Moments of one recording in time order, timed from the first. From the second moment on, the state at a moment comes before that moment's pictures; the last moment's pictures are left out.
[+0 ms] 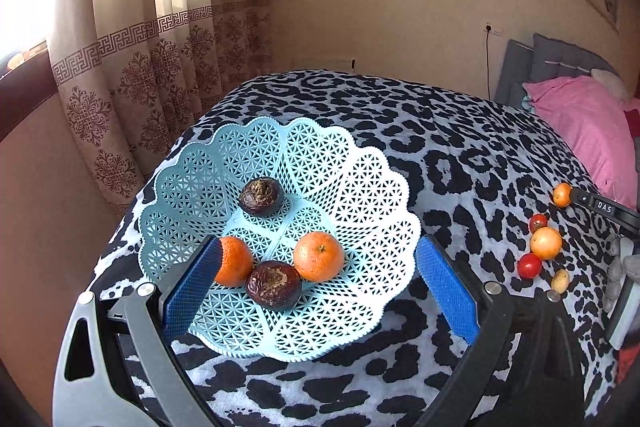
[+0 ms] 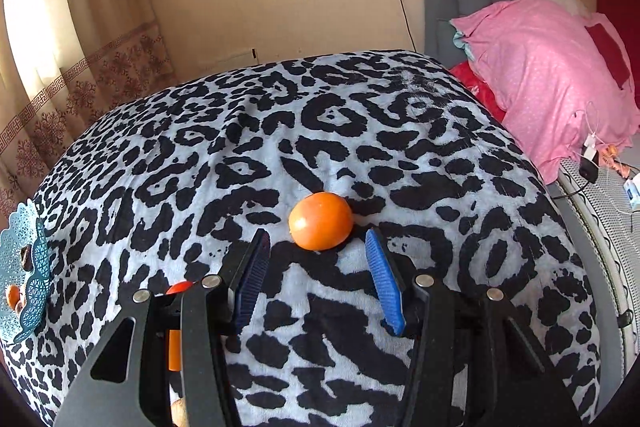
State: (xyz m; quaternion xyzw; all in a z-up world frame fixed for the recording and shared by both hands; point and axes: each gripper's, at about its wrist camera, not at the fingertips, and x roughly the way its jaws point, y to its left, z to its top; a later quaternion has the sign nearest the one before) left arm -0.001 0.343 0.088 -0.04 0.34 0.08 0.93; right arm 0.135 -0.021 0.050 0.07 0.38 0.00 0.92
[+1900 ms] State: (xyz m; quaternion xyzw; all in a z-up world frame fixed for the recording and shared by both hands) left arm 0.034 0.204 0.055 0.06 0.39 -0.08 0.91; right arm 0.081 -0.022 0.043 0.06 0.38 0.04 0.92
